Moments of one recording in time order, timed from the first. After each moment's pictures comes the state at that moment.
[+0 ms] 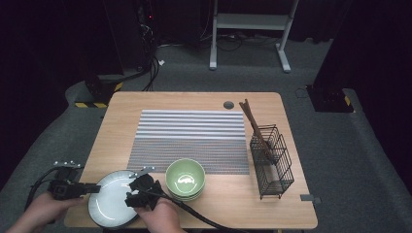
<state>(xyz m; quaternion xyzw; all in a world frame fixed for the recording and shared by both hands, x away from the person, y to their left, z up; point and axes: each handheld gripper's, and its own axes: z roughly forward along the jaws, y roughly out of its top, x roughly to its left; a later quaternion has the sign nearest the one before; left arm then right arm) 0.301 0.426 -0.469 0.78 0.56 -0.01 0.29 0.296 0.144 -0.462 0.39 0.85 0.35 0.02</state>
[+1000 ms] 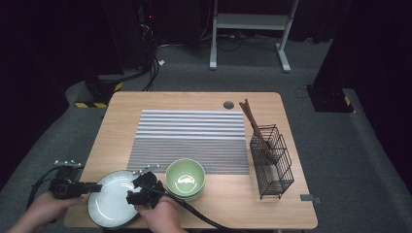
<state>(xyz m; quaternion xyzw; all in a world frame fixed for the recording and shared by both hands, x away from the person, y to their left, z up) 0.304 0.425 -0.469 0.77 0.57 -0.01 0.29 0.302 0.140 -0.466 0.43 0.83 0.35 -0.01</state>
